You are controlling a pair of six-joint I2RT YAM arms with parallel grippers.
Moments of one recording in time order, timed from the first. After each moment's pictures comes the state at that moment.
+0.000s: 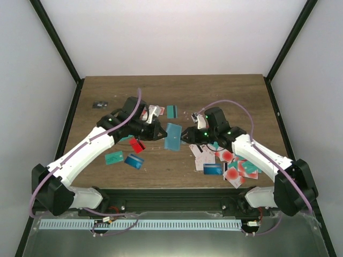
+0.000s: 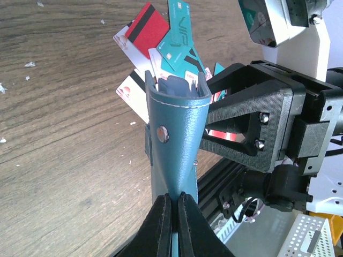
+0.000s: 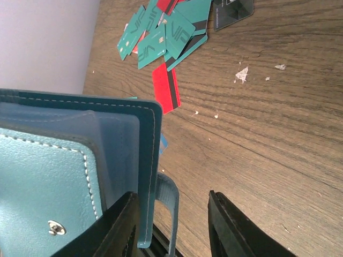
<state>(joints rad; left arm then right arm) -0.62 1.33 1.20 -0.73 0.51 -0.55 0.55 1.30 0.86 -0.30 -0.58 0.62</state>
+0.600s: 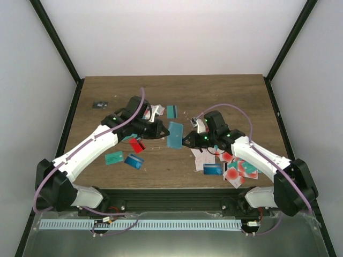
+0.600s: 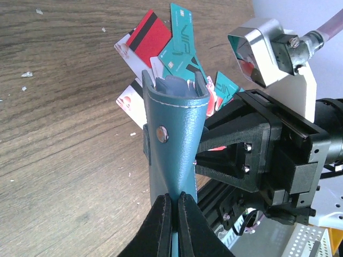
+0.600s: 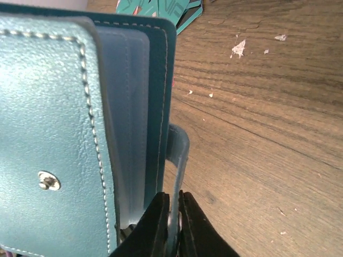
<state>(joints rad) -0.62 1.37 1.19 -0.66 0.51 -0.58 0.55 1.30 0.82 -0.30 -0.61 0.60</state>
